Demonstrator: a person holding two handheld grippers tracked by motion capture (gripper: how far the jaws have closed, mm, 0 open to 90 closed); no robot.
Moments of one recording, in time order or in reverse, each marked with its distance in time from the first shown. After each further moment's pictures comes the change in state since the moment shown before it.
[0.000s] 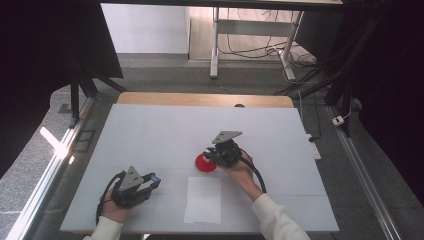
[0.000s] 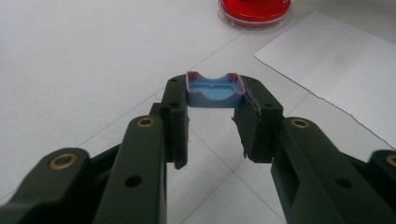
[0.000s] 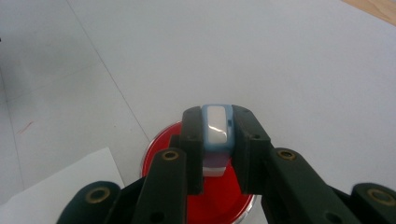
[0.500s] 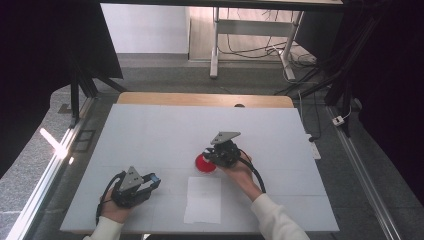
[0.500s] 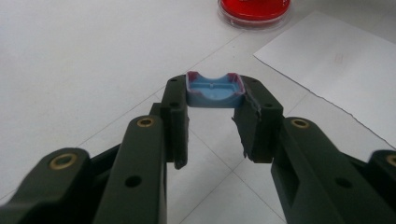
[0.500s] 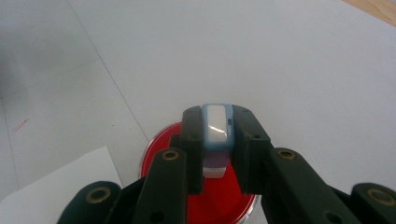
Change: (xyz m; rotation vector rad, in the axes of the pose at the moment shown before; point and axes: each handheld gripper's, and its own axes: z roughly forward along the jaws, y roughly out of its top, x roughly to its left) left arm -0.001 0.000 0.000 0.004 0.001 0.004; right arm 0.002 0.000 0.003 0.003 -0.006 -0.016
